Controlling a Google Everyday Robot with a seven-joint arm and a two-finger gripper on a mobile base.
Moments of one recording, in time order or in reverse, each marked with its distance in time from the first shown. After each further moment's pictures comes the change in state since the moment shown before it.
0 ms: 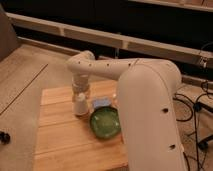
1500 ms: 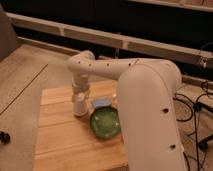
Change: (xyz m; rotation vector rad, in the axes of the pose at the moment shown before) arm 0.000 0.000 -0.001 0.001 0.000 0.000
